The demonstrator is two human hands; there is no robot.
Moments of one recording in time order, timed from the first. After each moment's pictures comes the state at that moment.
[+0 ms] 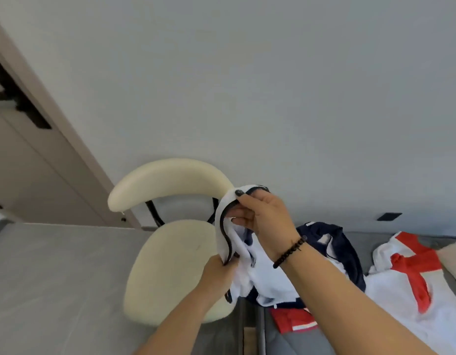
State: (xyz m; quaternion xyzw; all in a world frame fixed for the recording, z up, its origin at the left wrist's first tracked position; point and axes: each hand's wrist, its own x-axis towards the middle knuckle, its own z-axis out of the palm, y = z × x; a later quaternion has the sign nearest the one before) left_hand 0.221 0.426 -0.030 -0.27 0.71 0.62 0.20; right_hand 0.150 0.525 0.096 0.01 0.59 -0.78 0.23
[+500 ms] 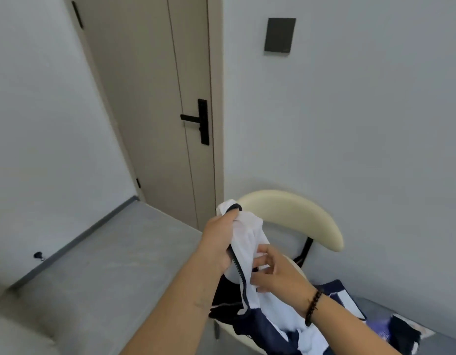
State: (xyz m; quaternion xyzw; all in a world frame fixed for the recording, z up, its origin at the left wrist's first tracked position) left_hand 0.350 0.222 0.136 -0.40 0.45 0.78 -0.16; right_hand 0.294 0.363 0.099 -0.24 0.73 -0.48 0.42
